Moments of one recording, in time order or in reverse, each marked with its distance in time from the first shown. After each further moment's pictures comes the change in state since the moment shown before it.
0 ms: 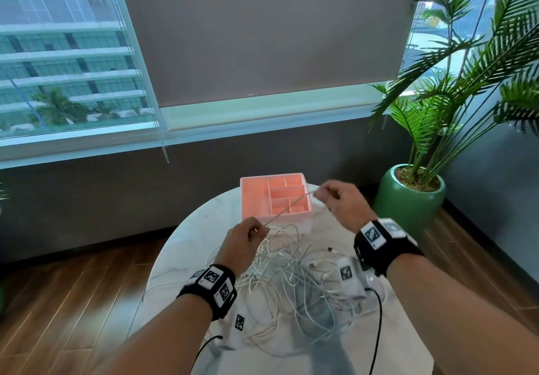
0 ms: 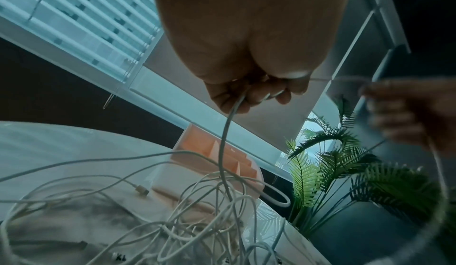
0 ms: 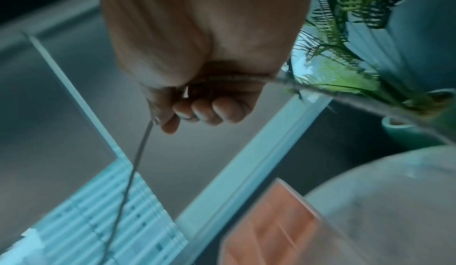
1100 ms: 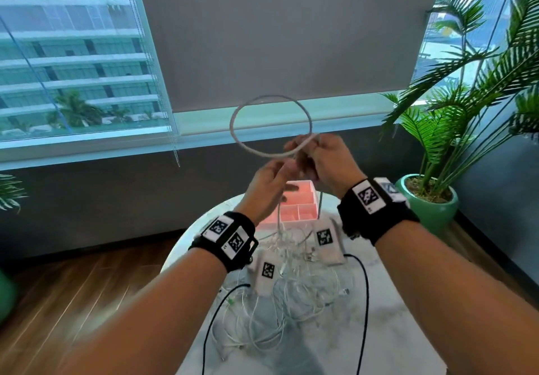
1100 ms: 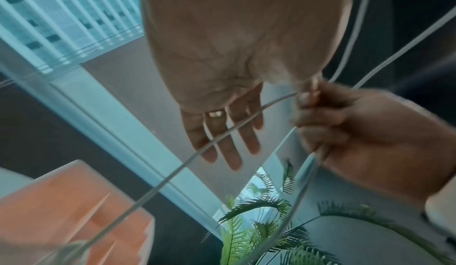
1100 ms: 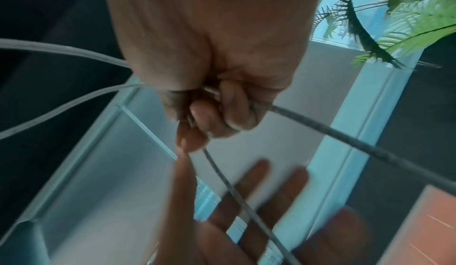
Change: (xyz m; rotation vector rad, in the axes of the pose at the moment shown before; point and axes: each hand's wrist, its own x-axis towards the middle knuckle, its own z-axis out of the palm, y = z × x) left_hand 0.065 0.122 -0.042 -0.470 -0.073 0.038; right_hand 0.034 -0.133 -0.001 0.510 -0.011 -0.091
